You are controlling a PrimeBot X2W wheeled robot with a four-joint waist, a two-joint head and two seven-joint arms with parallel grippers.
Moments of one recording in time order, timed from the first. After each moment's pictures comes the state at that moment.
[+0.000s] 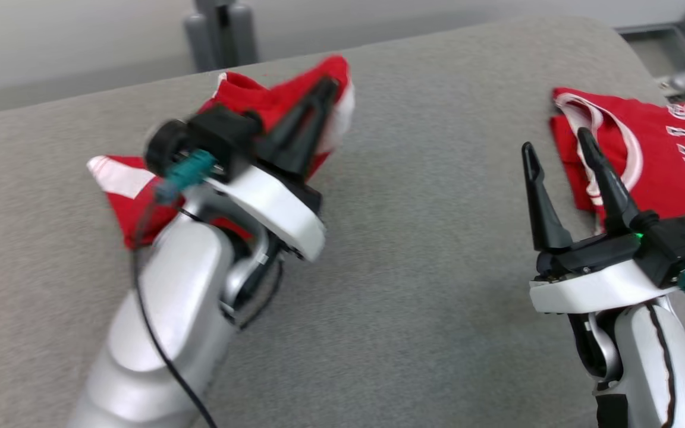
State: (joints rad) left arm -0.65 0.09 -0.44 0.20 -0.40 -0.10 0.01; right arm -0.34 -0.05 0.12 0.11 0.12 0.13 -0.26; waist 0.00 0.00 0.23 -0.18
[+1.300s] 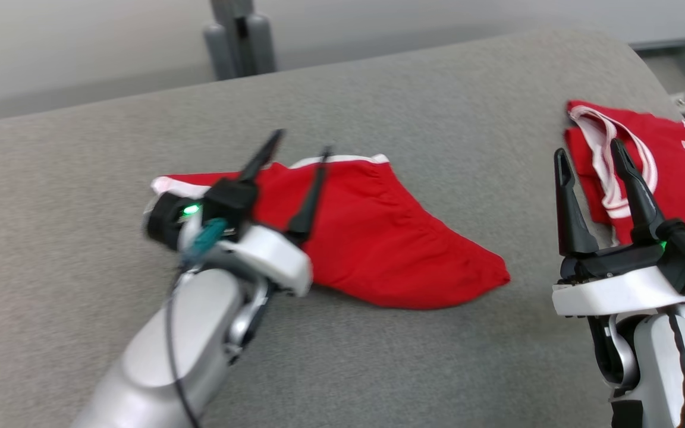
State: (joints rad) left arm -0.64 0.14 -0.69 0.44 -0.49 0.12 -0.25; right arm -0.31 -0.05 0.04 0.12 0.11 0.13 -0.26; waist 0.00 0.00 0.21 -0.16
